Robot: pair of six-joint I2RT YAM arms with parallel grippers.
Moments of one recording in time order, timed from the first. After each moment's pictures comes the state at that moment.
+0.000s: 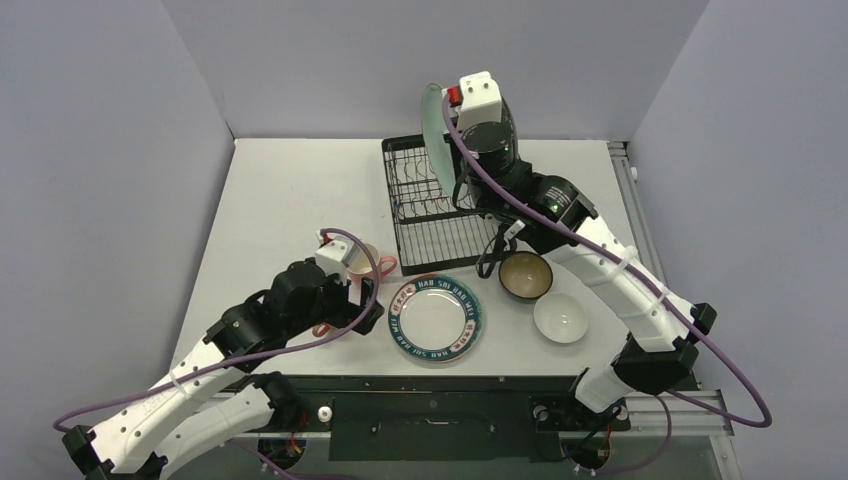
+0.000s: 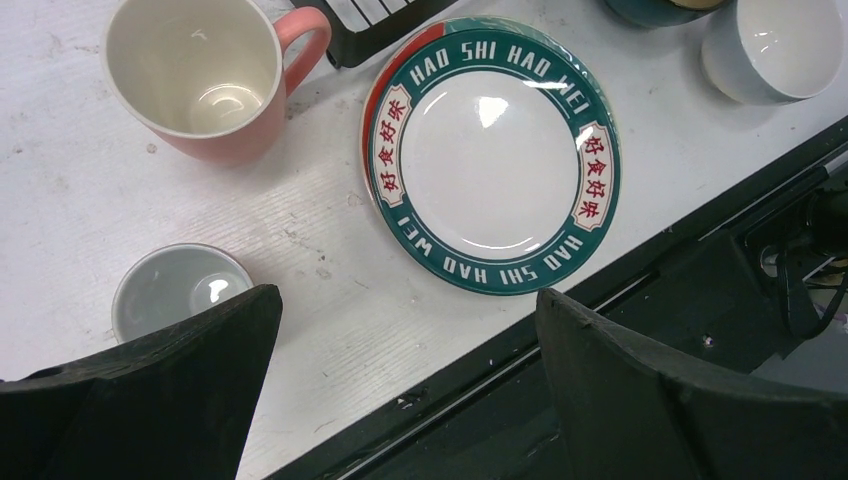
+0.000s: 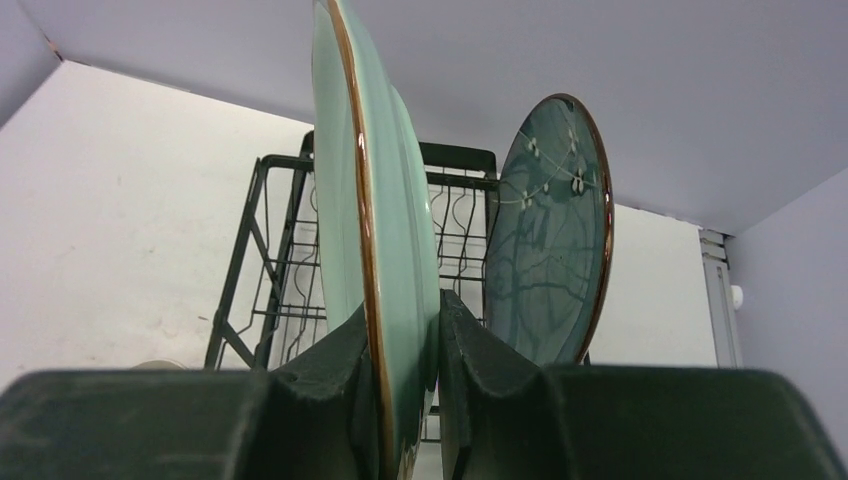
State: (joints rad) left arm -0.81 0.71 0.79 -0.68 -0.11 -0.40; right arm 0.91 1.53 1.96 -0.68 0.71 0.04
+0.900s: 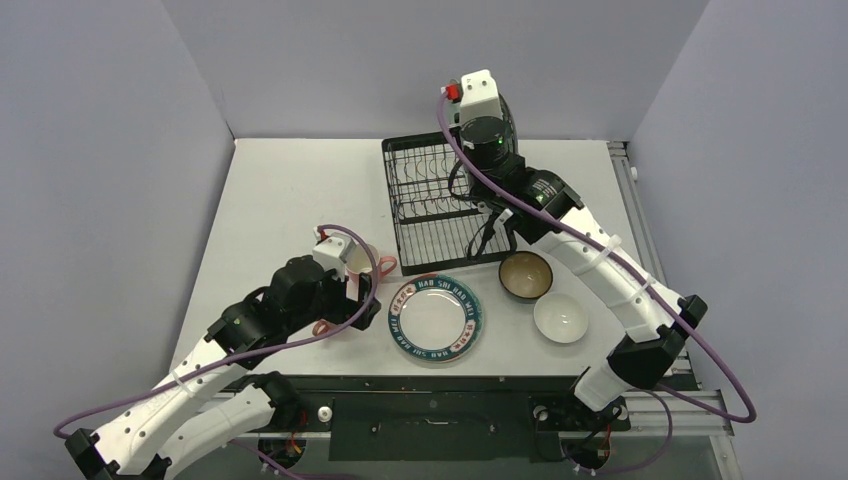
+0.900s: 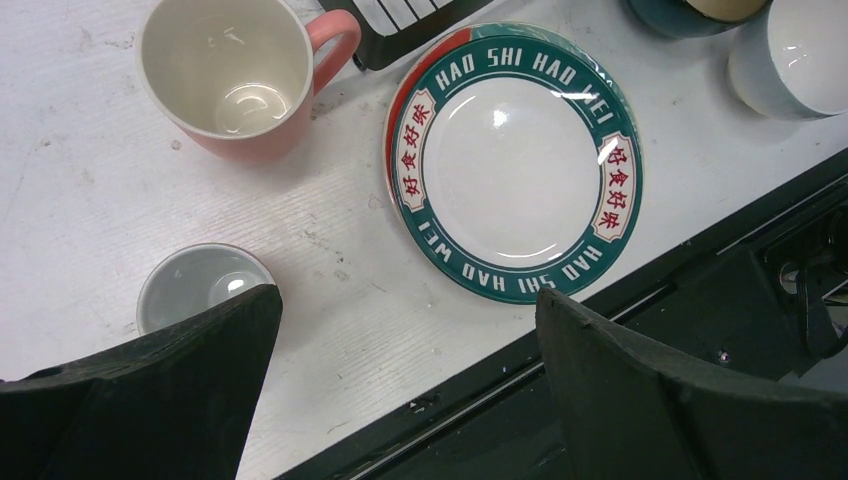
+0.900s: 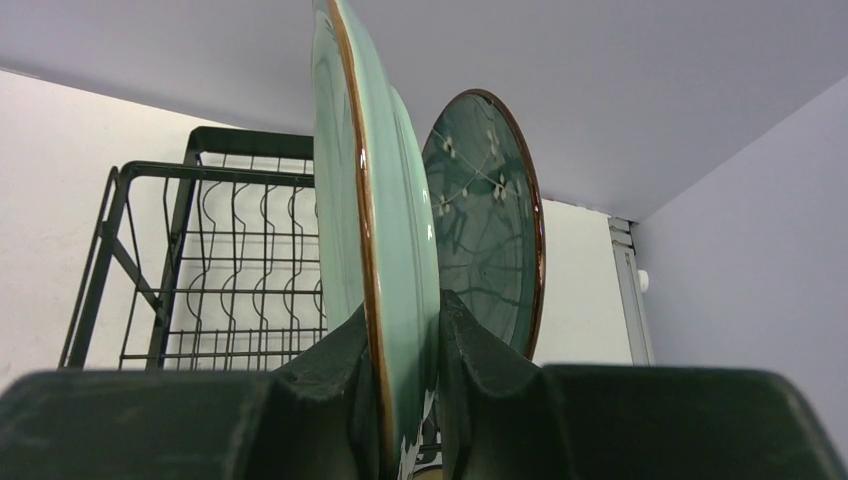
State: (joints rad) left arm -0.76 0.72 0.79 -0.68 -0.10 -0.38; right arm 0.82 1.57 1.87 -0.56 0.79 -0.09
